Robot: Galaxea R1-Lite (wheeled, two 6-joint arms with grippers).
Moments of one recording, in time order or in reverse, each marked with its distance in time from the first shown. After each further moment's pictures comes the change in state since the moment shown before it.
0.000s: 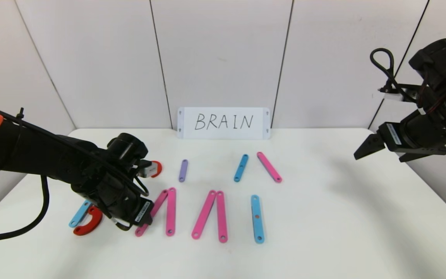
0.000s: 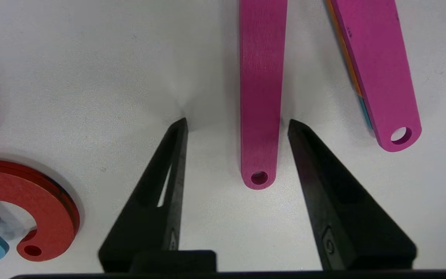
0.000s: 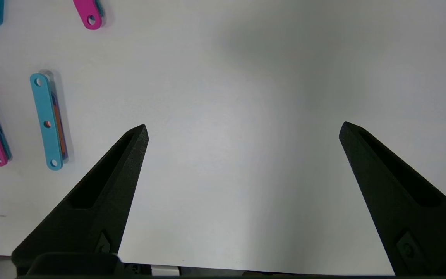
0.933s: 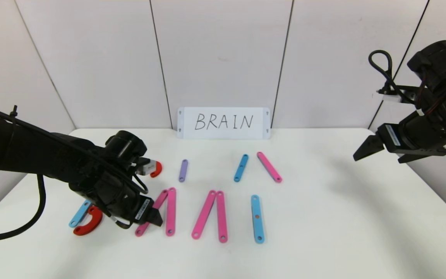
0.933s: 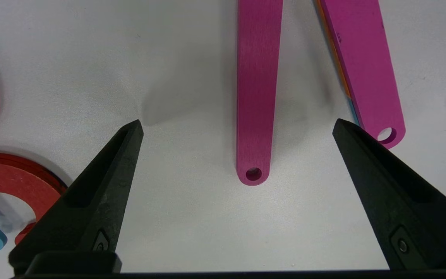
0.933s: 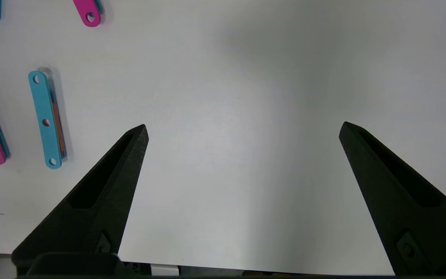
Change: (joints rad) left arm 0.000 -0.016 -0.005 0.004 -0.003 -0.026; right arm 0.000 0.006 0.003 0.001 0.006 -0.006
